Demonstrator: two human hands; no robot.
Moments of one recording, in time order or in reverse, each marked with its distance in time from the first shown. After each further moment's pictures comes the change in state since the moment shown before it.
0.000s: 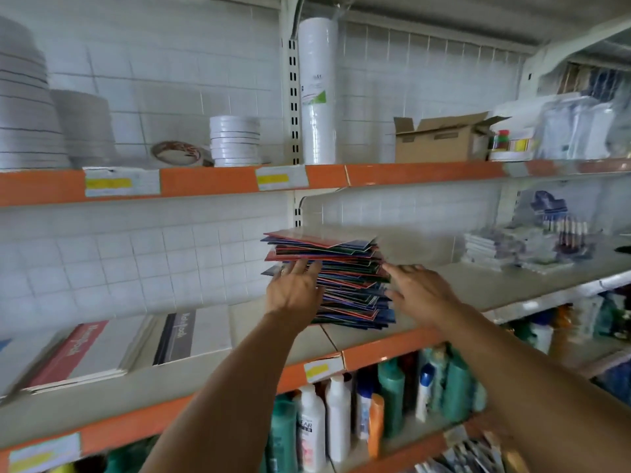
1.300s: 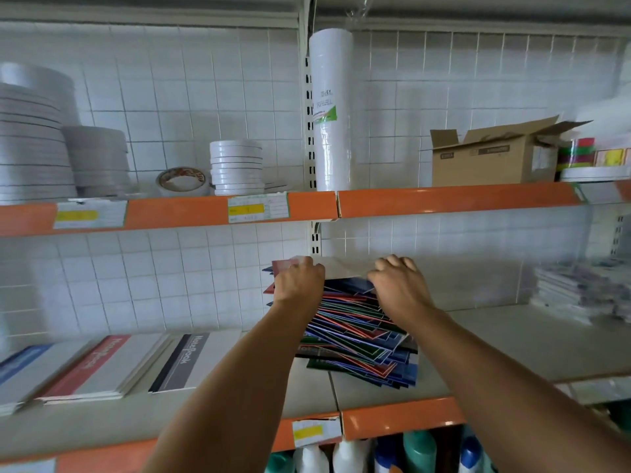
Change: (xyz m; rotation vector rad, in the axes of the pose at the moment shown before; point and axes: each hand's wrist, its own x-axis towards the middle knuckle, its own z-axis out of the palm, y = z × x) left_hand 0.099 0.028 -0.003 0.384 -0.036 -0.216; right_hand 0.115 0.013 0.012 -0.045 0.310 -0.255
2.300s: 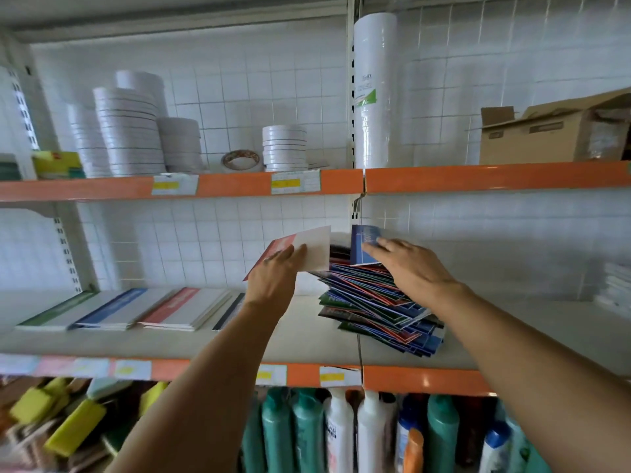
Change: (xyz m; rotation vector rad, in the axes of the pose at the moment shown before) left_hand -0.105 -0.044 -0.029 -0.165 0.140 -0.185; right_hand -0.032 -0.004 -0.043 0.194 -0.068 -0.276
